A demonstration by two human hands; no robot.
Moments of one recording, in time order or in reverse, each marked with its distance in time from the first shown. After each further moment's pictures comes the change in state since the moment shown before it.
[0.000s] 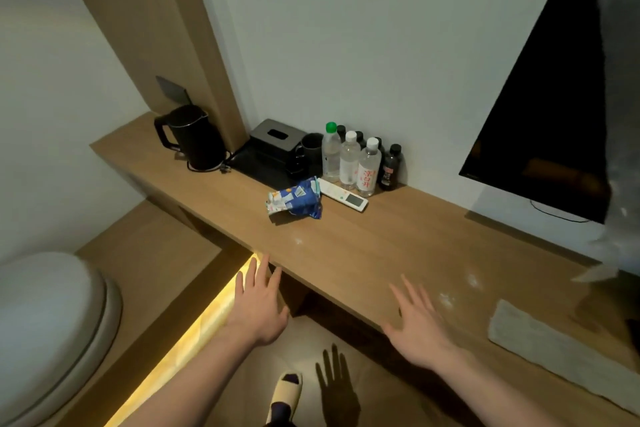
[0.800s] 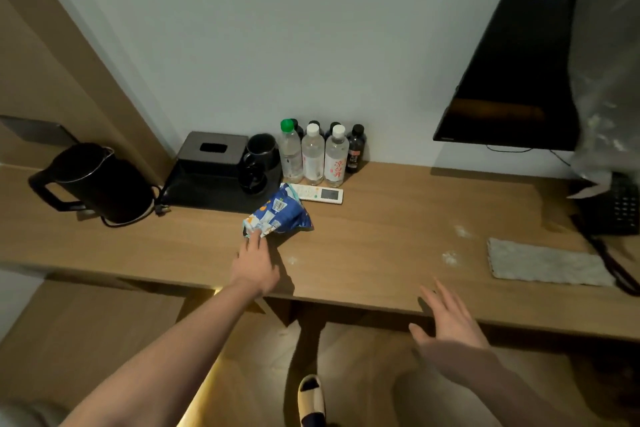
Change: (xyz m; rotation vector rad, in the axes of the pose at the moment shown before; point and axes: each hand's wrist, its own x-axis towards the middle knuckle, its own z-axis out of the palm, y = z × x) left_hand 0.218 -0.062 -0.037 0.067 -0.107 0.264; right_hand -0.006 -0.096 0.035 0.240 0.130 0.559
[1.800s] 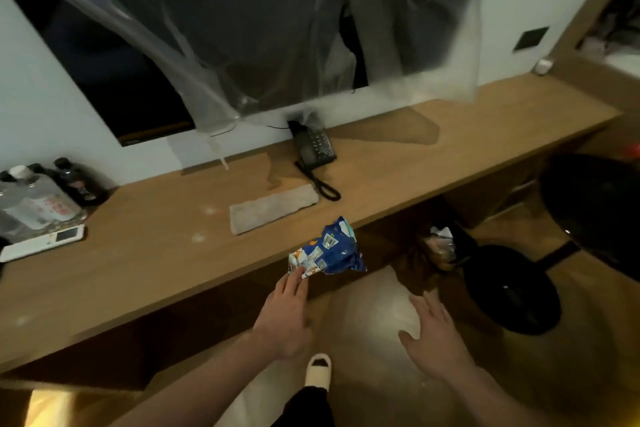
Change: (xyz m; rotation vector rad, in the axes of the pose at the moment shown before) left_hand -0.334 0.505 0.165 0.241 -0.139 0.826; right_hand -0.214 0.512 -0.001 0.311 0.248 0.416
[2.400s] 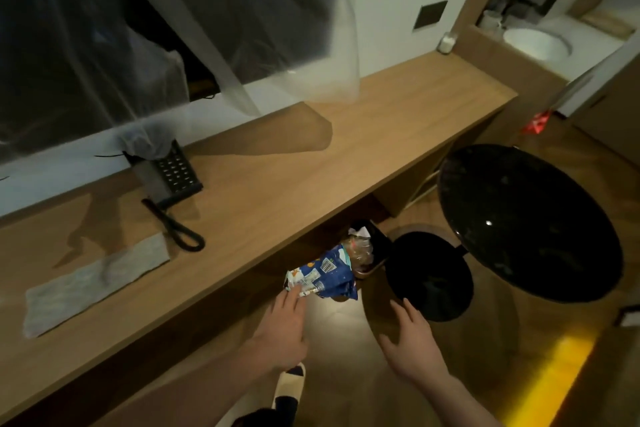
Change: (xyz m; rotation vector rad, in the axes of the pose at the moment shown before) left_hand 0.269 0.240 0.025 0.059 -0.191 0.218; right_hand 0.182 0.188 -0.141 0.173 0.005 0.266
